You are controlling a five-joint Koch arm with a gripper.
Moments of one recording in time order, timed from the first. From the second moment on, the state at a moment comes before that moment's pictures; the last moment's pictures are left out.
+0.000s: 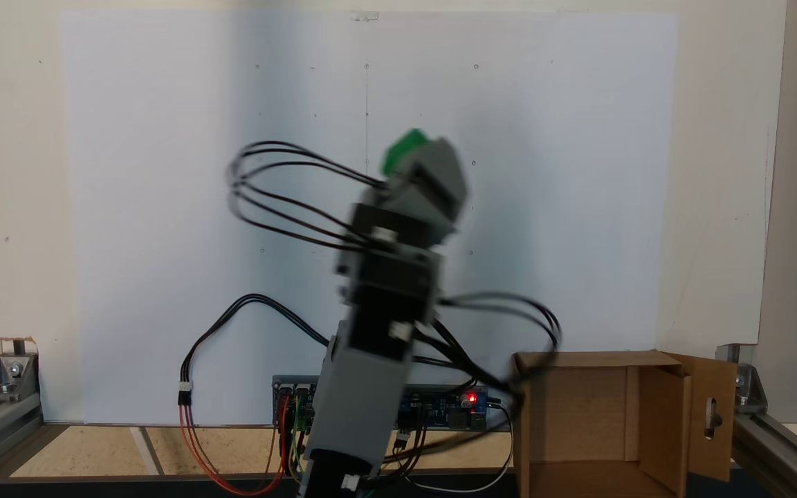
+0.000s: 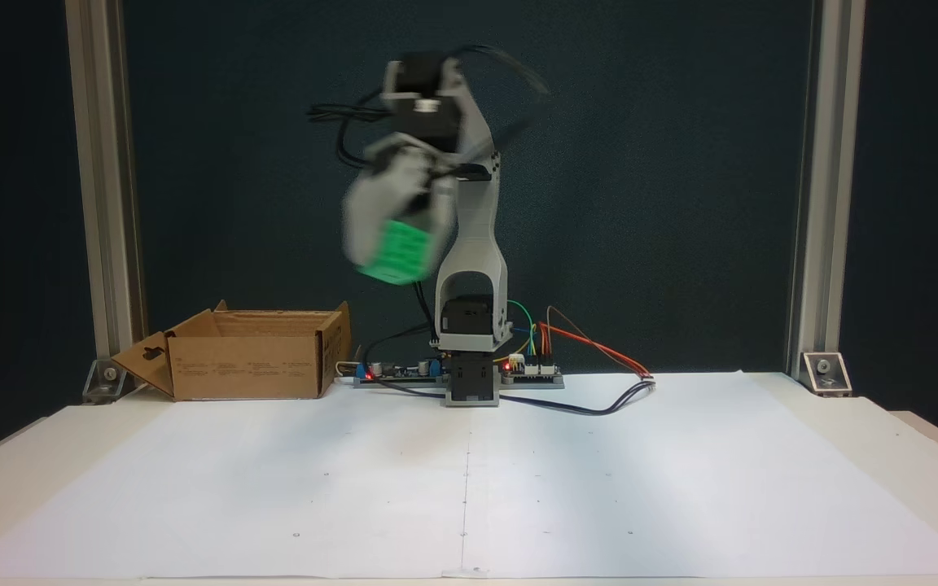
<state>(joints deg) 18.9 98.6 72.1 58.9 31.0</state>
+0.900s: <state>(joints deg) 101.2 76.6 72.1 43.2 -21.5</state>
